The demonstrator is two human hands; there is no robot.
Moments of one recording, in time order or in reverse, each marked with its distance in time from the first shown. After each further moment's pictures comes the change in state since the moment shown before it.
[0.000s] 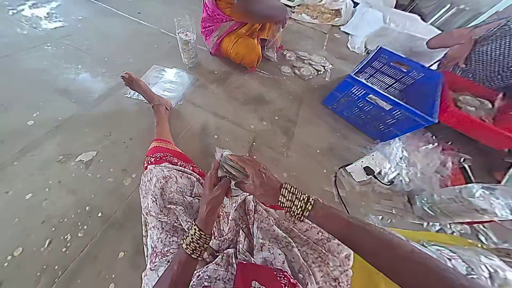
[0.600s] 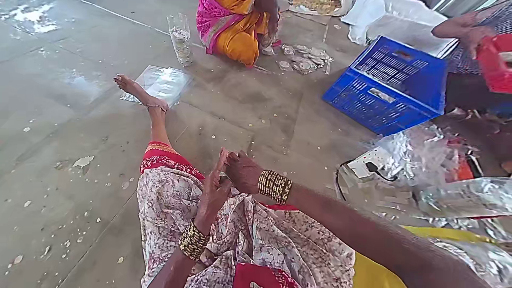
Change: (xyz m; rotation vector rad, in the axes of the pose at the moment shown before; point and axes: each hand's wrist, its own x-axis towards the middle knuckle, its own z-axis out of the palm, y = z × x) left_hand 0.011 0.006 0.007 0.179 -0.121 0.058; right_hand 0.043 -0.003 0.000 -0.542 -0.397 -0.067
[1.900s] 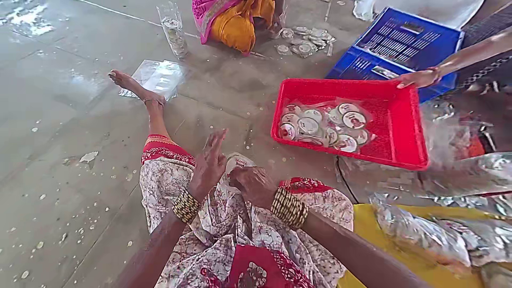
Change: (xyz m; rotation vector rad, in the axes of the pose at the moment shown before) left_hand 0.027 0.017 -0.010 0.910 -0.014 0.259; right_hand -0.072 -0.028 0.039 0.418 0.261 0.088
